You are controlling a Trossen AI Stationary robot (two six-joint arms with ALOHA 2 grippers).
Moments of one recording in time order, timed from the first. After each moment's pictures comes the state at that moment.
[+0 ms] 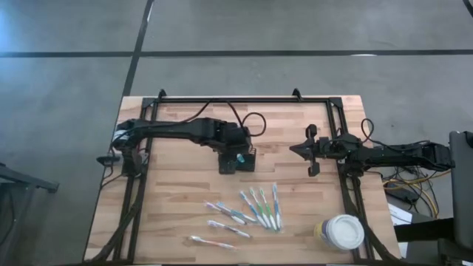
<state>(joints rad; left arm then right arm) 0.03 1.82 1.76 -1.10 -0.11 0.09 -0.19 0.66 0.01 0.78 -0.15 0.02</state>
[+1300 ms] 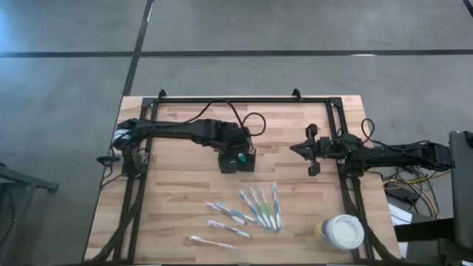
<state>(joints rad) 0.04 1.82 1.68 -0.99 -0.12 0.11 -0.19 0.66 0.01 0.80 -0.16 0.02</state>
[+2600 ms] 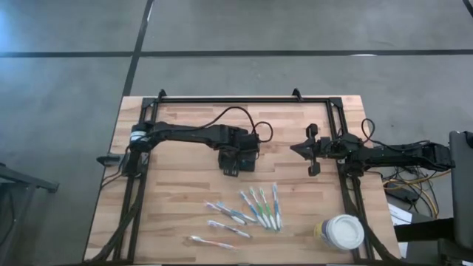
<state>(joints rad) 0.04 1.98 1.74 -0.99 -0.10 0.29 -0.19 0.66 0.01 0.81 -0.16 0.00</state>
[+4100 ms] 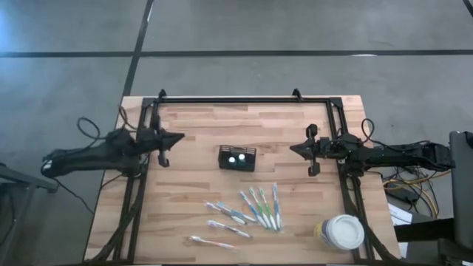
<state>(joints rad) 0.13 0.32 0.23 0.17 -0.11 0.10 -0.19 0.66 0.01 0.80 -0.16 0.00</state>
